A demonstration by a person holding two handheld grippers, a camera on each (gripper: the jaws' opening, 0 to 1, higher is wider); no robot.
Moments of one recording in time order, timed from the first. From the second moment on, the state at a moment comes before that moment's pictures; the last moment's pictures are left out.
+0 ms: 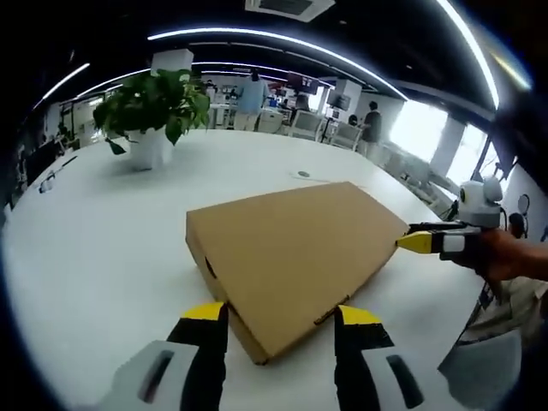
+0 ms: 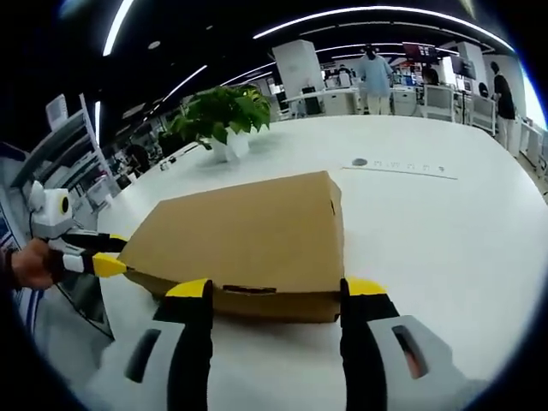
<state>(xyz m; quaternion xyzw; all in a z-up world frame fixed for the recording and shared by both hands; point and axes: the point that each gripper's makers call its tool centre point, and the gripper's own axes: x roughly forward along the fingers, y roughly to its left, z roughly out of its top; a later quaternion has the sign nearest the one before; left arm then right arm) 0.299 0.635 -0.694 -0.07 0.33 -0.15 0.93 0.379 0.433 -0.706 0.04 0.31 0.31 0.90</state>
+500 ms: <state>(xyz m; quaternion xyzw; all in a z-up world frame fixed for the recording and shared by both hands) 0.287 0.649 -0.694 -0.08 0.33 -0.13 0.93 0.373 0.450 -0.707 0.03 0.31 0.33 0.89</state>
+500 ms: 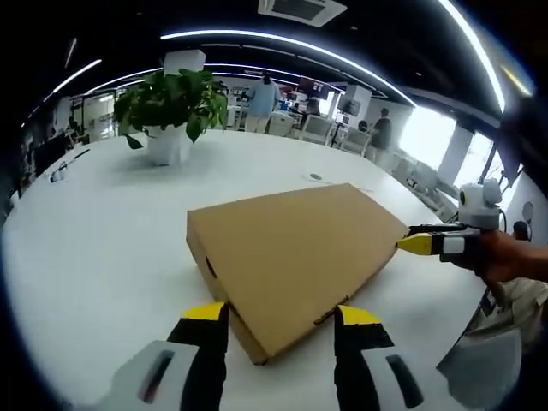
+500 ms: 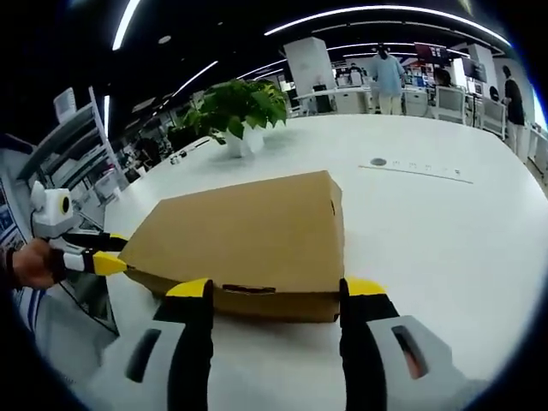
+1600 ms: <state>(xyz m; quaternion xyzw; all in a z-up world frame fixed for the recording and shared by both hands) 0.285 0.649 -0.695 -0.04 0.32 -0.12 0.94 0.372 0.448 -0.713 -0.07 0.30 0.38 0.87</state>
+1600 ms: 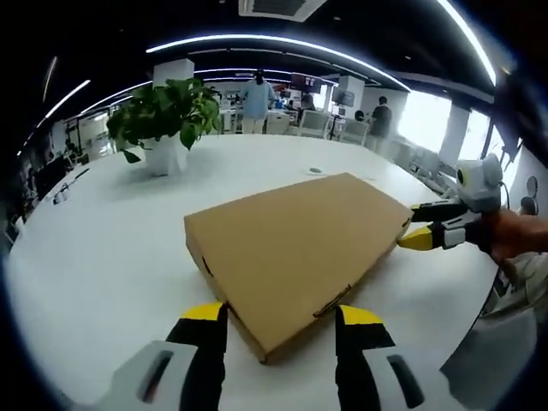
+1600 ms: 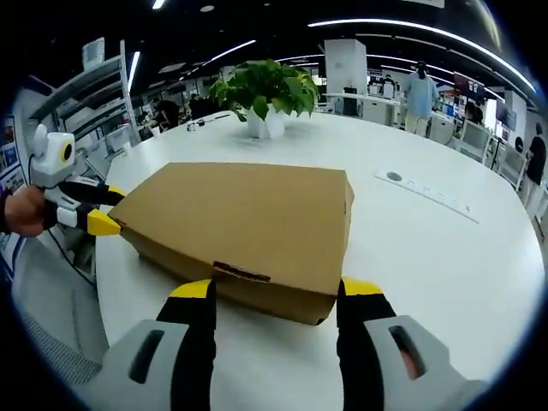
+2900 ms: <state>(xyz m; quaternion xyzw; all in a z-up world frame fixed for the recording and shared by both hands) 0.314 0.667 -0.598 0.01 0.23 -0.12 0.97 0.418 0.470 -0.582 0.01 0.19 0.37 0.91</state>
